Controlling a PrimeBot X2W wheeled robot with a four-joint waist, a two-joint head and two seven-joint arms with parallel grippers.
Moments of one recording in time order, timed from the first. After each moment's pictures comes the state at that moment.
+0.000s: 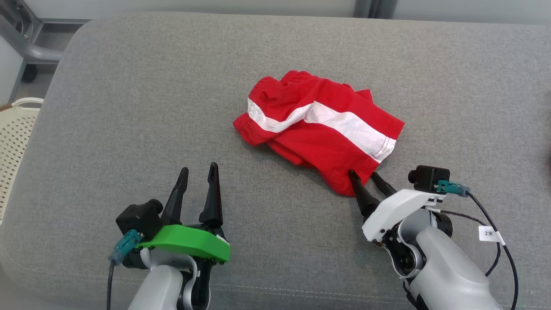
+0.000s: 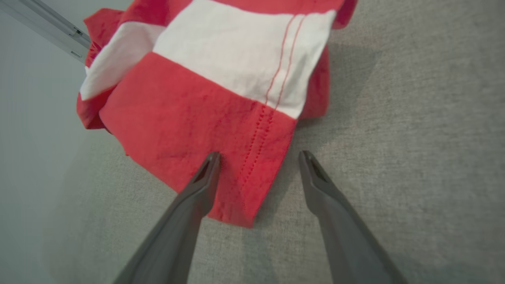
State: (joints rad) left arm -0.24 0.05 -0.34 0.31 -0.60 0.02 -0.26; right arm -0.44 -0.05 0.28 0.69 0.65 0.13 -0.08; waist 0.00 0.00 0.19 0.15
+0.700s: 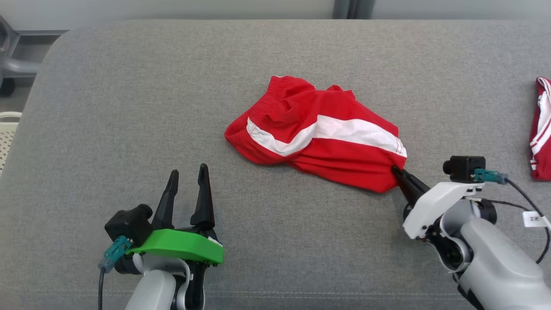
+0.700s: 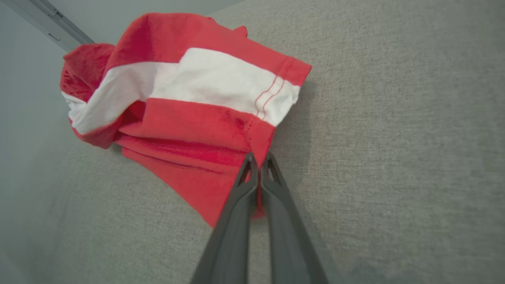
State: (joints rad) left arm -0.20 0.05 -0.30 0.26 -0.61 0.03 -0.26; right arm -0.45 -0.28 0.45 0.59 0.80 0.13 -0.05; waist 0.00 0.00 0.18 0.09
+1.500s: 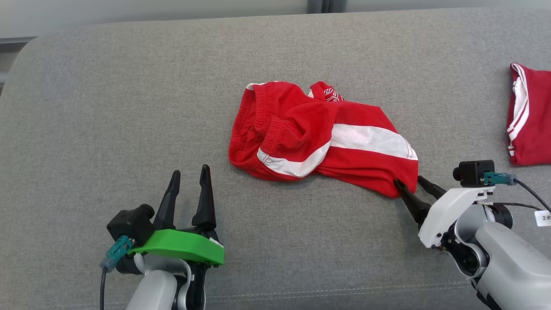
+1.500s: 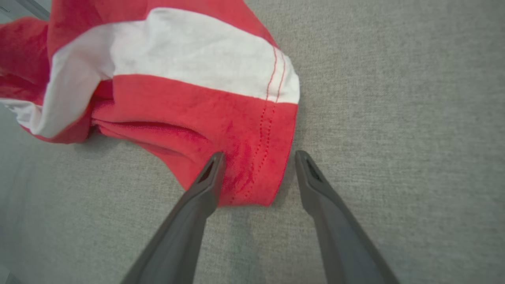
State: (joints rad) left arm -0.20 0.05 -0.30 0.27 -0.60 0.03 -0.26; right arm -0.47 -0.42 0.60 0.60 0.92 0.13 -0.02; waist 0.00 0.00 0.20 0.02
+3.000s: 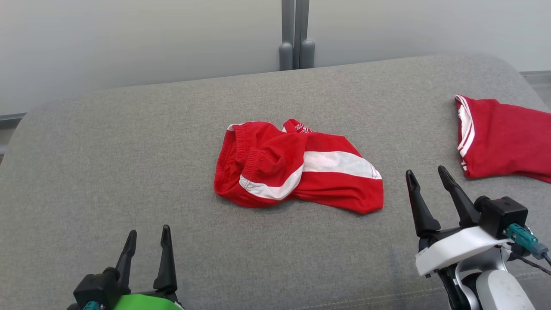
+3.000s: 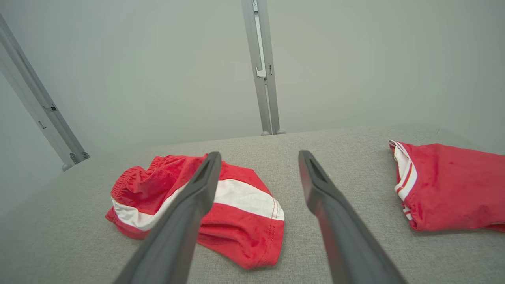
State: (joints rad) left arm 0.07 0.22 -0.29 0.08 -0.52 0.13 -0.26; right arm -0.06 -0.11 0.06 0.03 0.27 0.13 -0.10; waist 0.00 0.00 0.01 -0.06
